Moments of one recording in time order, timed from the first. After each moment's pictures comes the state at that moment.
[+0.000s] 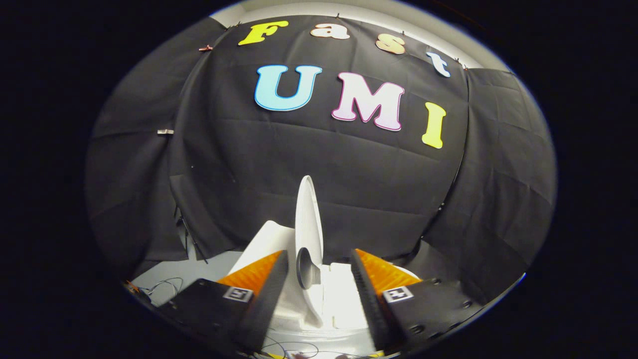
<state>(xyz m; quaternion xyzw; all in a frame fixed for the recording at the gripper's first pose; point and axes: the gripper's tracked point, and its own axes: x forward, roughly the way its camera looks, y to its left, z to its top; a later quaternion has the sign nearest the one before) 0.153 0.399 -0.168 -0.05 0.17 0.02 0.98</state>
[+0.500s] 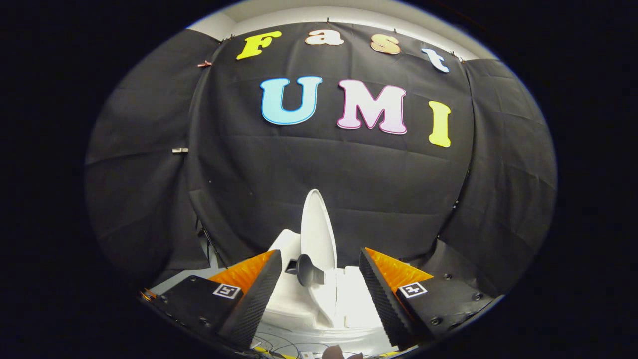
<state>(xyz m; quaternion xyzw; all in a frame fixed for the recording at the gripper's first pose) 0.127 0.388 -0.117 -0.01 0.15 0.06 0.99</state>
